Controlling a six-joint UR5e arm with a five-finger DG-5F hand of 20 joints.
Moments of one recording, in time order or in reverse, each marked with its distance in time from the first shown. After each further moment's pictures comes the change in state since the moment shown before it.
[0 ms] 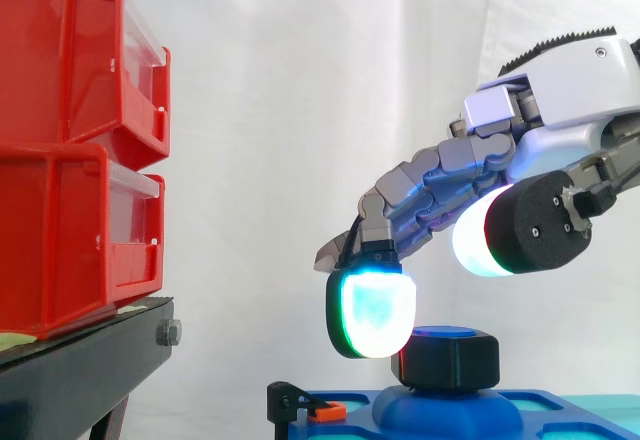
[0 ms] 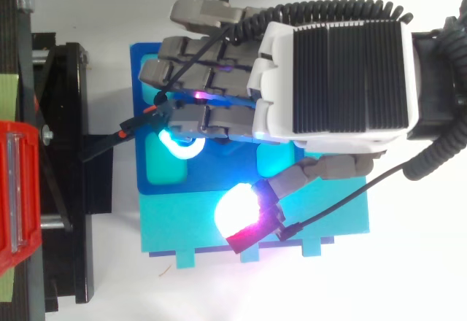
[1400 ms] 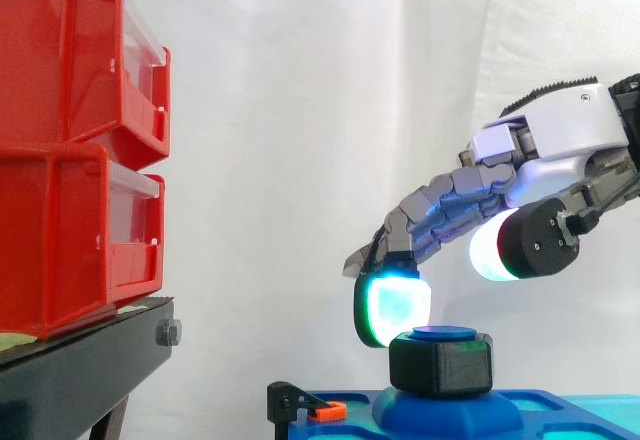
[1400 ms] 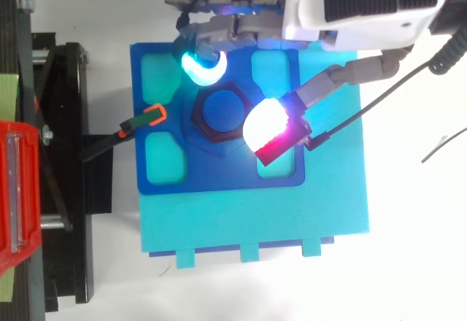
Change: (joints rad) arm -0.135 0.001 -0.011 0.011 -0.176 -0.026
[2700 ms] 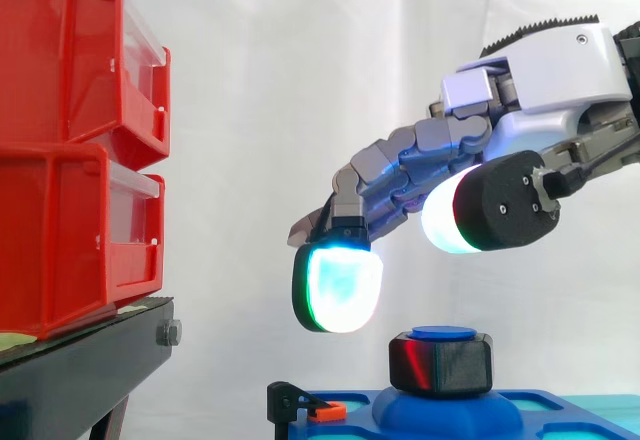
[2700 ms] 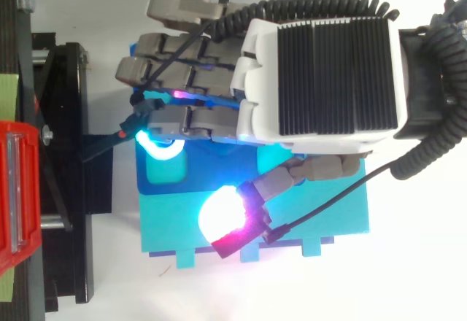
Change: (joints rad) arm 0.129 -0.020 0.042 0.017 0.155 0.001
